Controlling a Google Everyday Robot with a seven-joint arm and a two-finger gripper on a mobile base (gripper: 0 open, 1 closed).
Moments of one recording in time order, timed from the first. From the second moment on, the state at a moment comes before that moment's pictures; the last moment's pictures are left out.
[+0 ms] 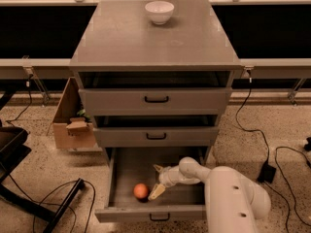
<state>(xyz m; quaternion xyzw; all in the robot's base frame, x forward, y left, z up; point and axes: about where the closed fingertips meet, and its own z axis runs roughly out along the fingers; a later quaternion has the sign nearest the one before) 0.642 0.003 0.163 -0.59 0.70 0.26 0.31</state>
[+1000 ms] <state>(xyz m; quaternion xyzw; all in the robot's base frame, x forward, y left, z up) 0.625 0.049 0.147 -0.62 0.67 0.30 0.28</state>
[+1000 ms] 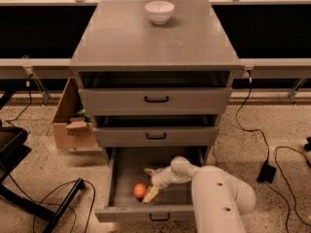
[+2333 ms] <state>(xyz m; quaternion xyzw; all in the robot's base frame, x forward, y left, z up) 0.622 0.072 0.126 -0.66 0.64 0.32 0.24</state>
